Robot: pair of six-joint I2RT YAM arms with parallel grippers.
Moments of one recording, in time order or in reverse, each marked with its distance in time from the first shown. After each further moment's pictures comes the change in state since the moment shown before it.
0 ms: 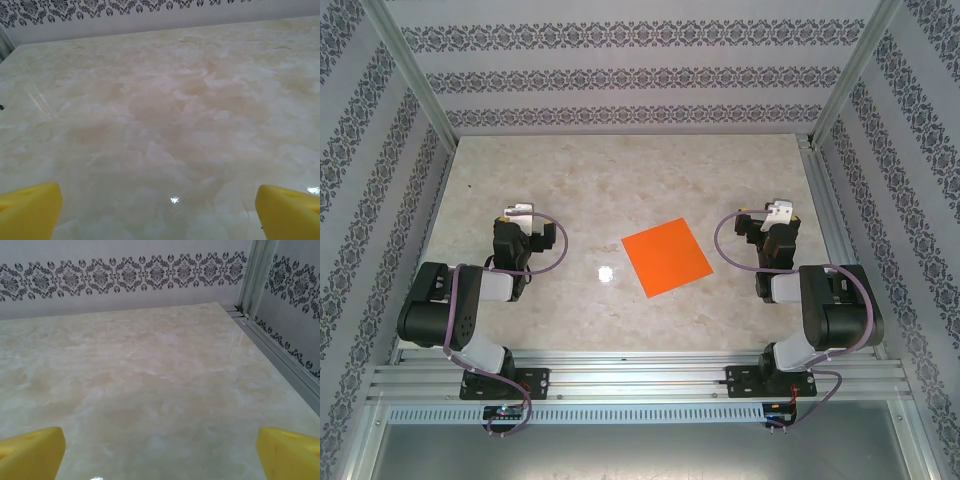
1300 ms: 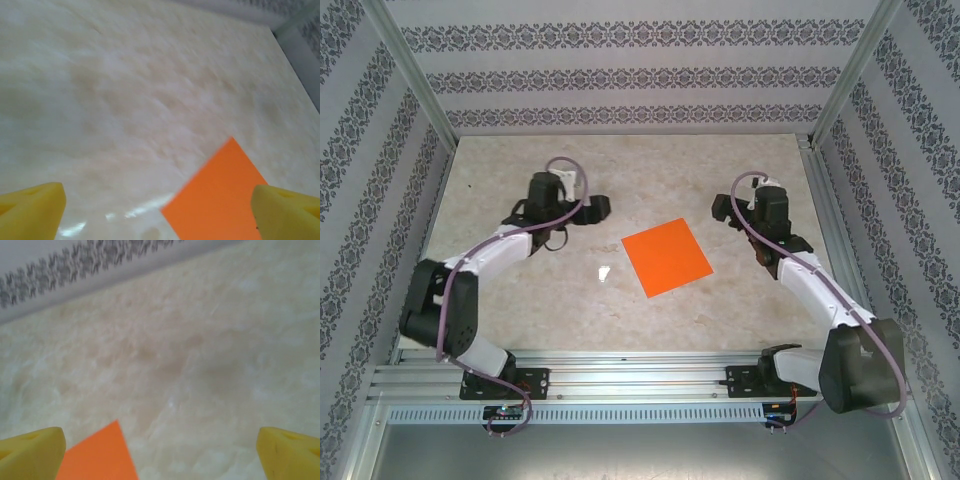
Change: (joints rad) left arm -0.275 0.018 0.570 -0.827 0.427 -0.437; right arm 0.190 -0.299 0.417 -1.101 -0.119 0.364
